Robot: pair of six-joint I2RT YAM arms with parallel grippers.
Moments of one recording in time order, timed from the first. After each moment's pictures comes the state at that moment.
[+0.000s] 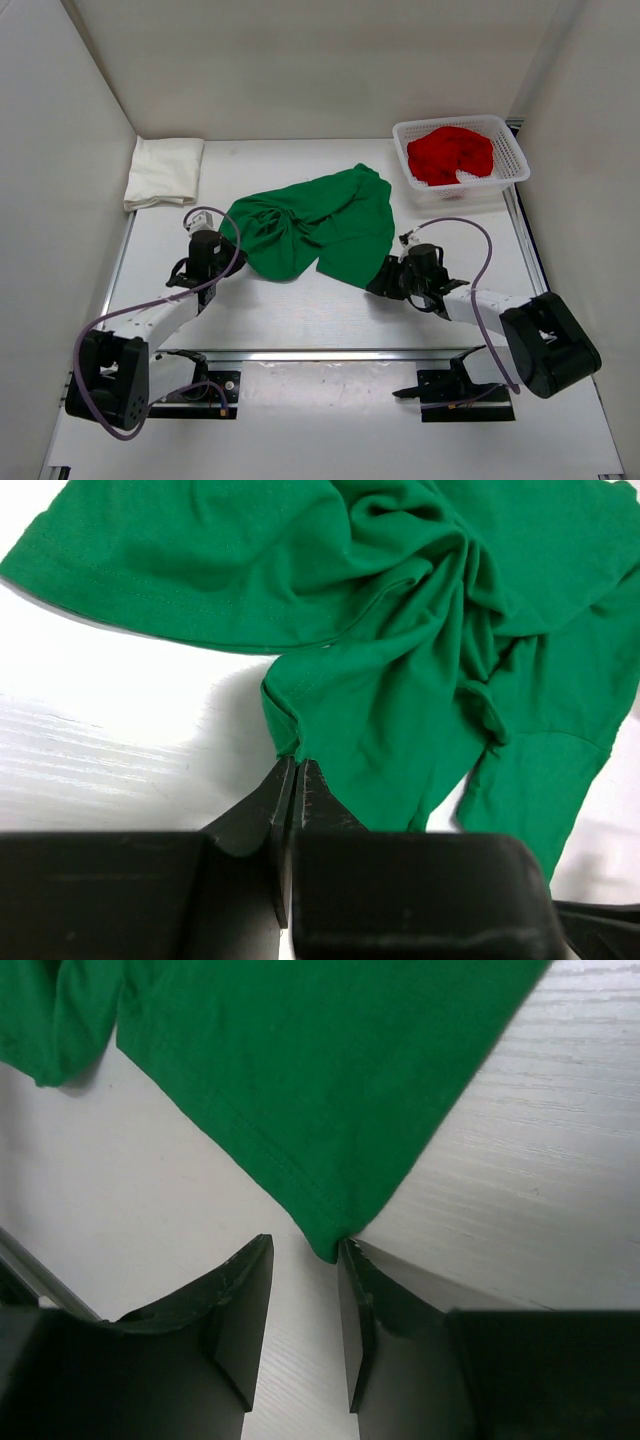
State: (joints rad) left arm -0.23 1.15 0.44 0.12 -0.06 -0.72; right arm 0.43 1.30 0.36 0.21 -0.30 0.61
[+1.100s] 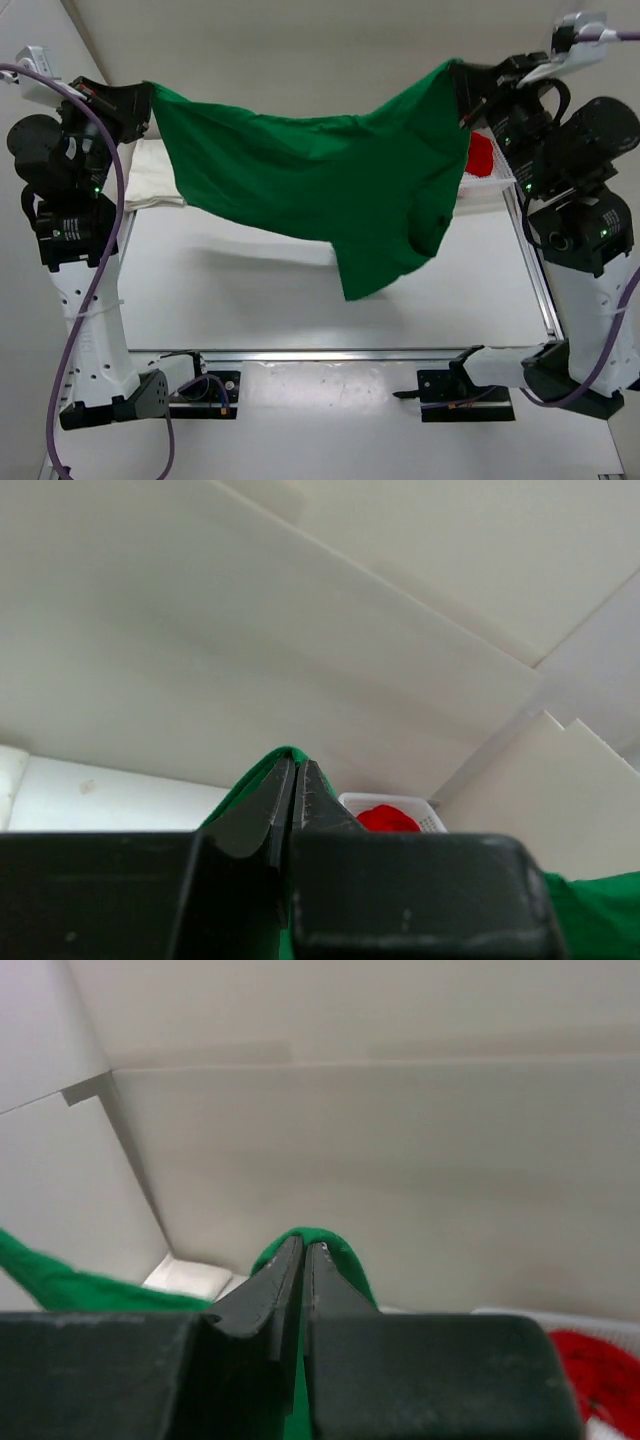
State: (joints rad) left arm 0.14 1.17 1.80 -0.39 0.27 -0.62; right arm 0.55 1.24 2.04 -0.51 0.21 0.12
